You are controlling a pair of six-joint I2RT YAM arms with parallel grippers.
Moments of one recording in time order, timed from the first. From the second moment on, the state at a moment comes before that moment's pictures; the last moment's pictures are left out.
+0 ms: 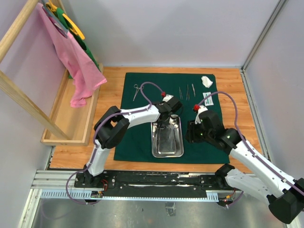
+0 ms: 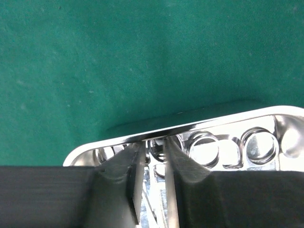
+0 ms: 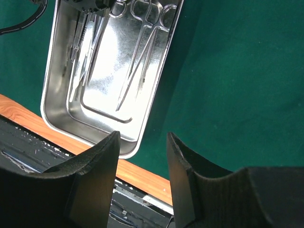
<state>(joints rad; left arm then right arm) -0.89 2.10 1.53 -0.57 -0.43 -0.58 0.63 0.86 0.72 -0.66 -0.01 0.39</state>
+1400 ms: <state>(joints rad) -0.51 2.38 2.35 -0.71 -0.39 -0.20 0.63 1.00 0.76 -0.67 0.00 0.38</state>
